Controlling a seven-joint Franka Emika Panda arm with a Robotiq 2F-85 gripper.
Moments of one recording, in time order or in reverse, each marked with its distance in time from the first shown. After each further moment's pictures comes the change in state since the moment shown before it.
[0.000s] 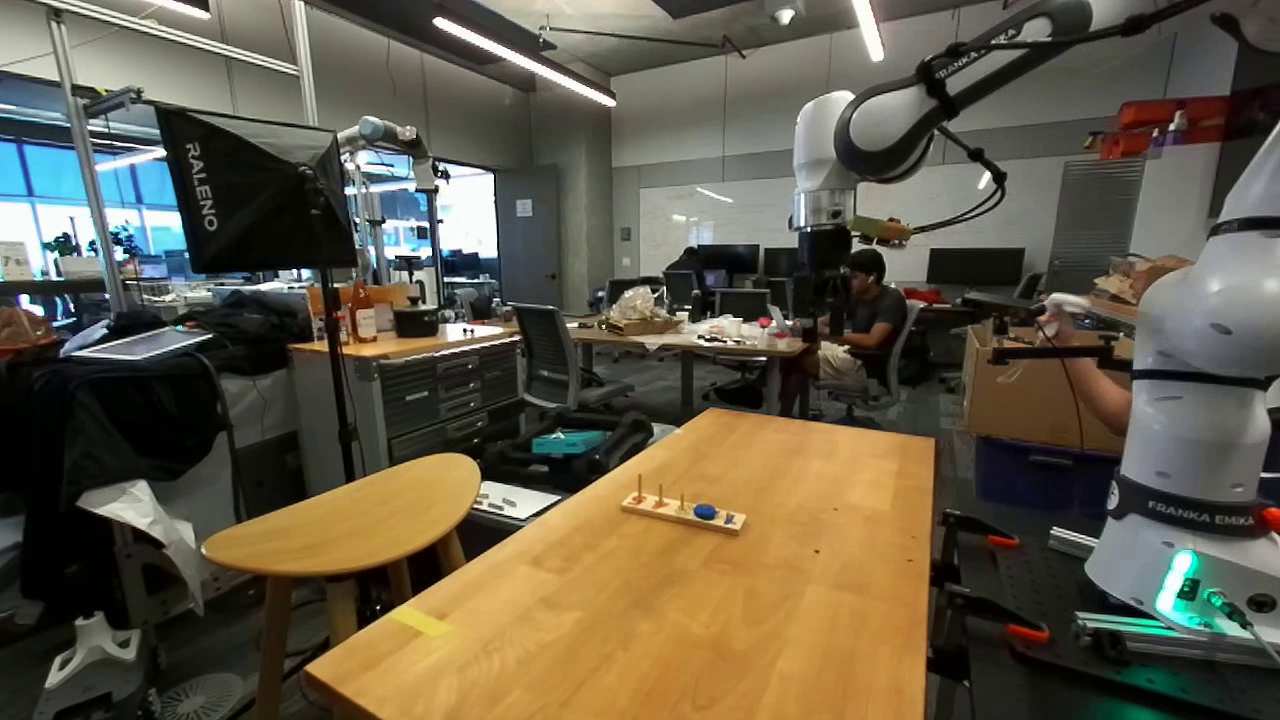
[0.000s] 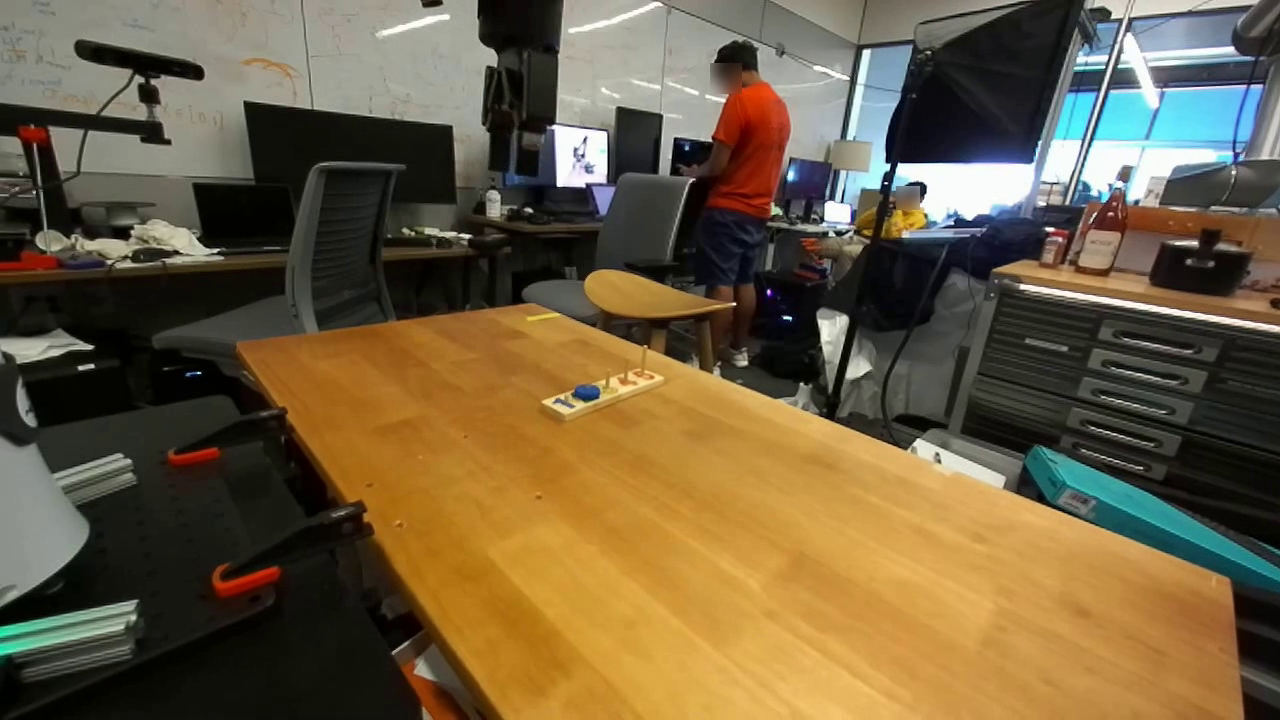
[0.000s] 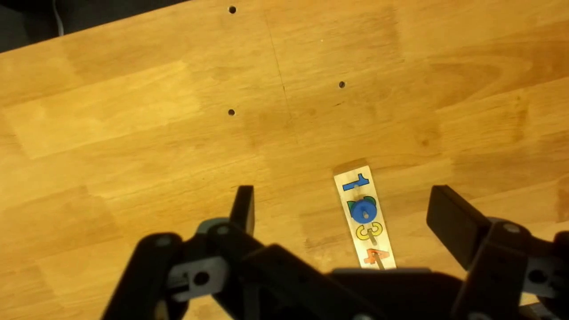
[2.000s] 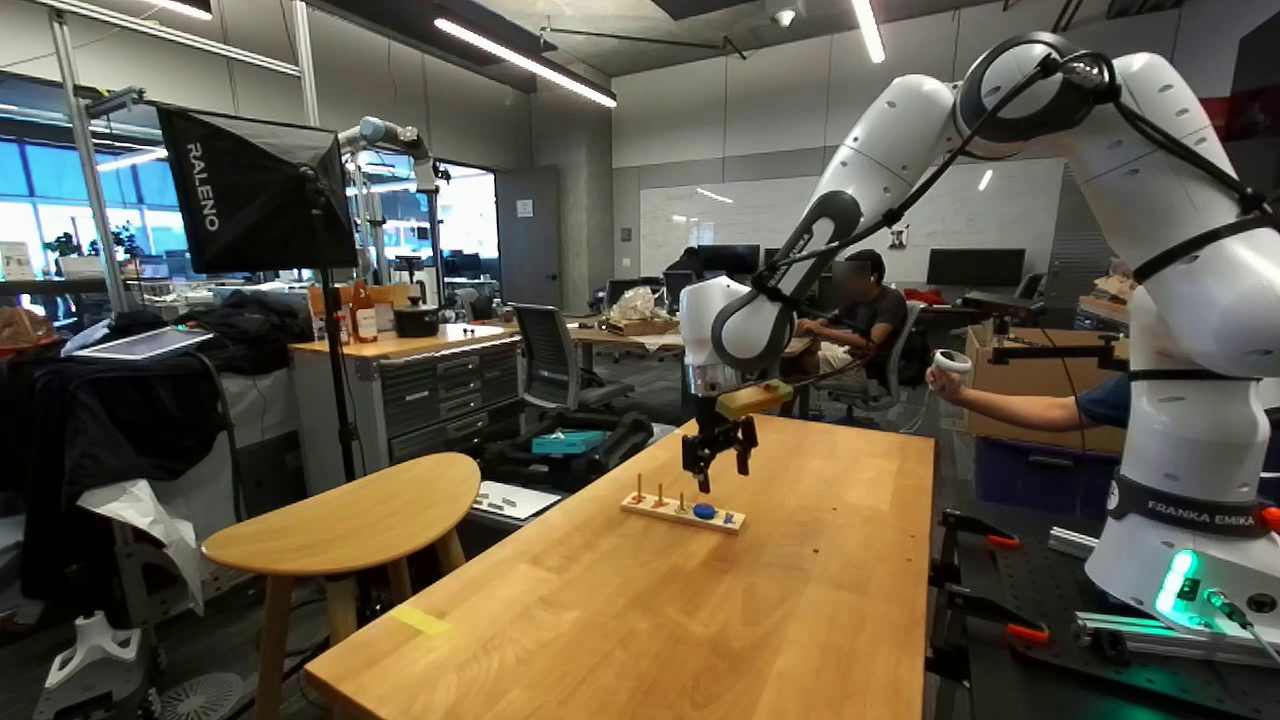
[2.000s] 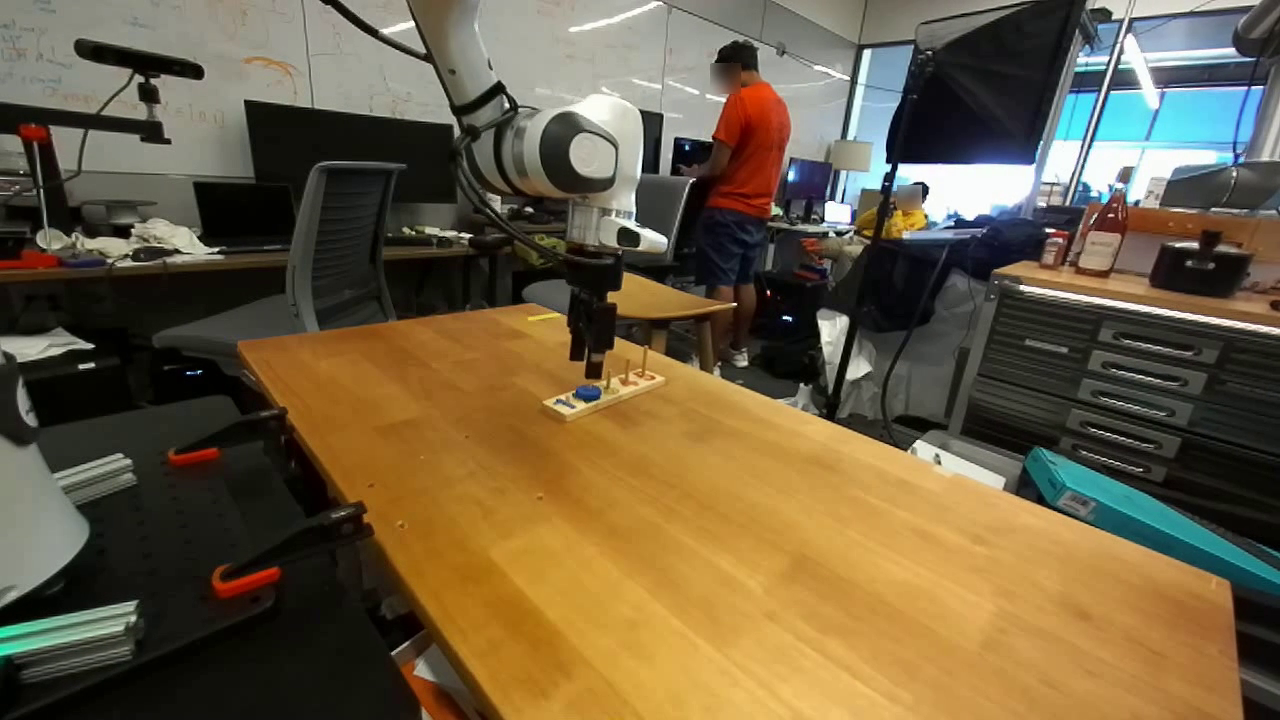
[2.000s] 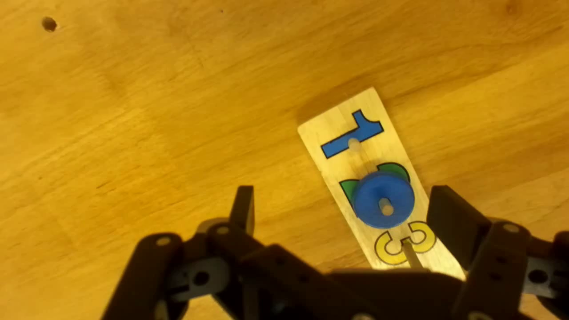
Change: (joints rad) arm 0.132 0.836 -0.029 0.347 -0.063 0.432 0.342
